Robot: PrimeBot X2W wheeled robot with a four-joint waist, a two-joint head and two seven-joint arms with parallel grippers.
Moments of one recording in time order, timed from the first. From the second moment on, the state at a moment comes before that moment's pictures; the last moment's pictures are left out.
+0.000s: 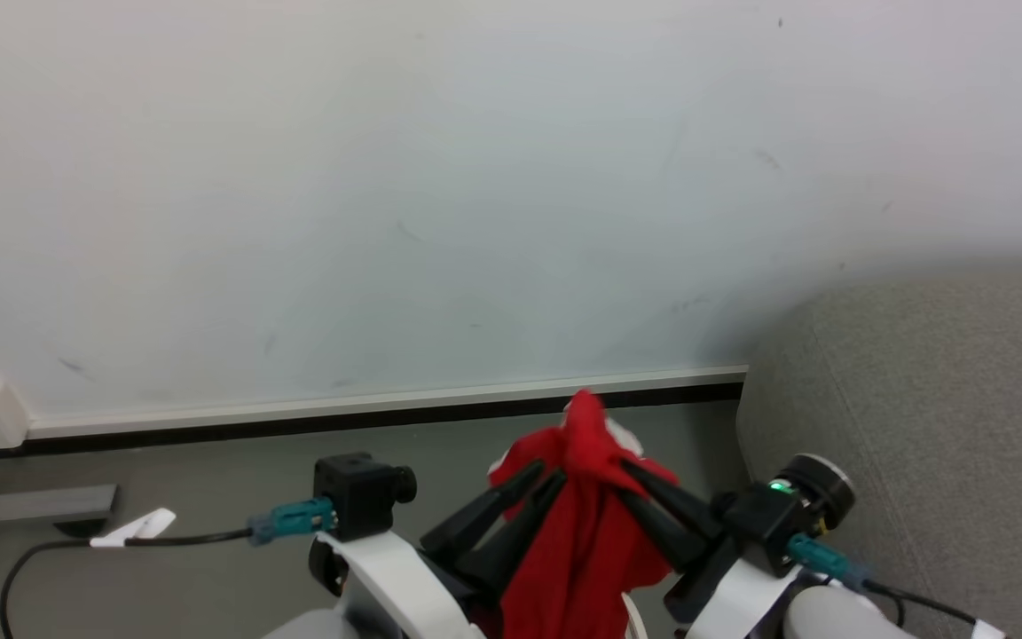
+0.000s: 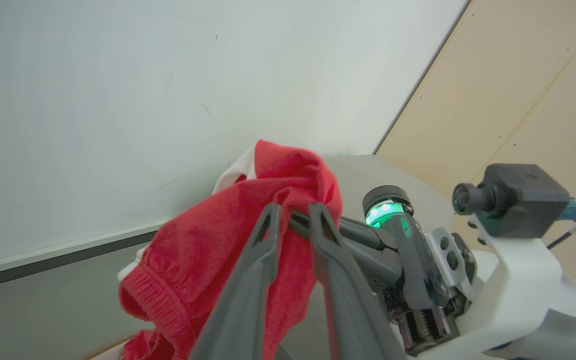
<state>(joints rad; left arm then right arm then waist) -0.47 0.47 -0.96 -0.07 -1.05 0.07 -0.15 -0.49 -0.22 0.87 0.38 0.47 0.13 -0.26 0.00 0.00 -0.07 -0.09</state>
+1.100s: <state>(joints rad) -0.39 0.33 -0.93 0.13 -0.75 -0.01 -0.26 -0.35 -0.46 0.47 0.15 0.43 0.13 -0.26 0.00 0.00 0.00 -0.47</state>
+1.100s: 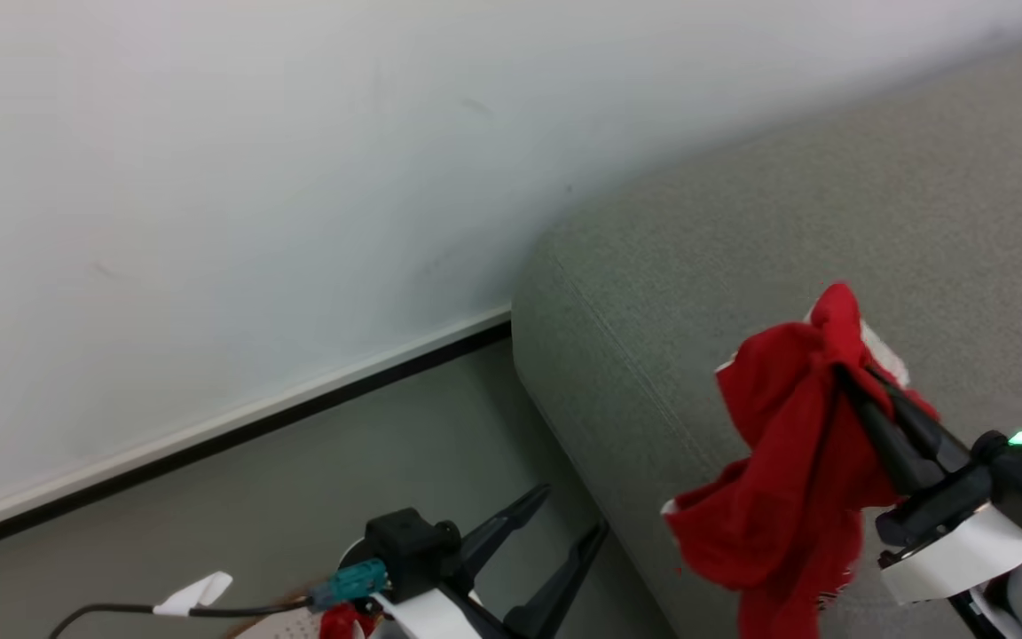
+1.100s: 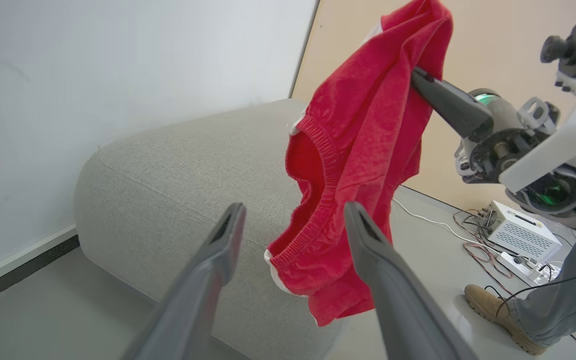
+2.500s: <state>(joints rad) -0.76 0.47 -0.76 -0.14 -0.60 0.04 -0.19 -1.08 -0.53 -0.51 1.04 0.02 0.13 -0.26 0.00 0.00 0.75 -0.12</state>
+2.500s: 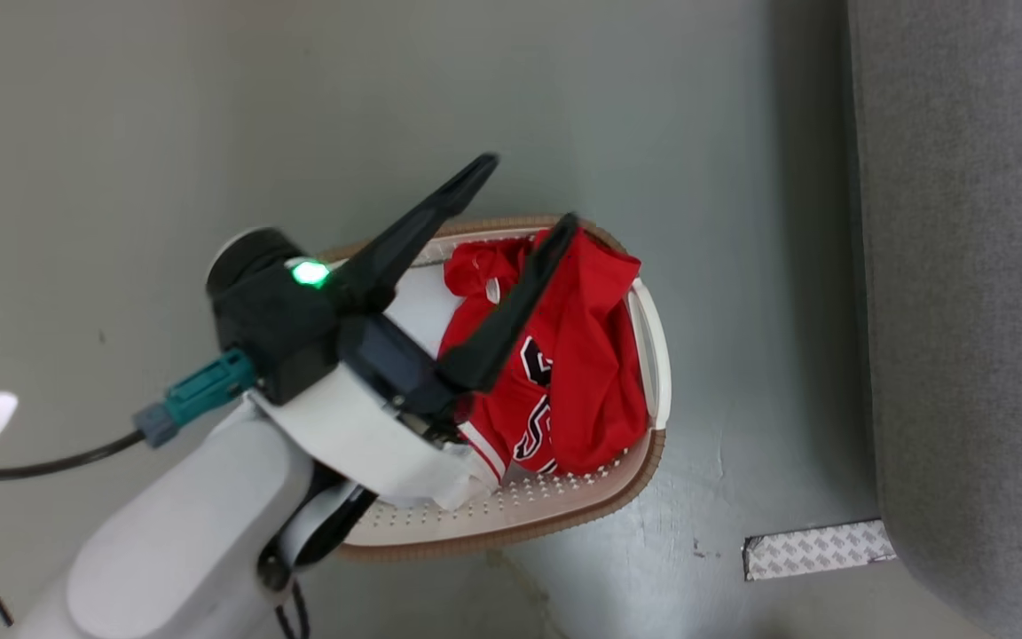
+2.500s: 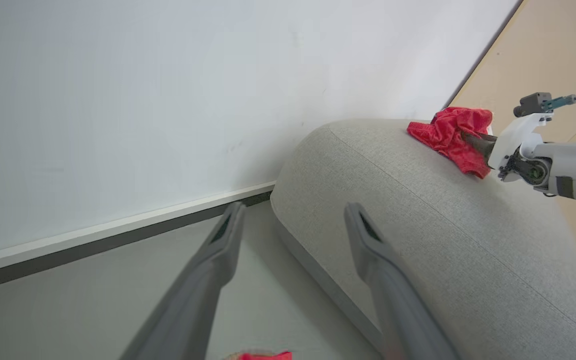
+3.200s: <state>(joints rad) -0.33 0.36 -0.45 0.09 -0.67 0.03 -0.26 -0.42 -0.27 -0.21 0.41 0.07 0.13 -0.26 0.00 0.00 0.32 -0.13</state>
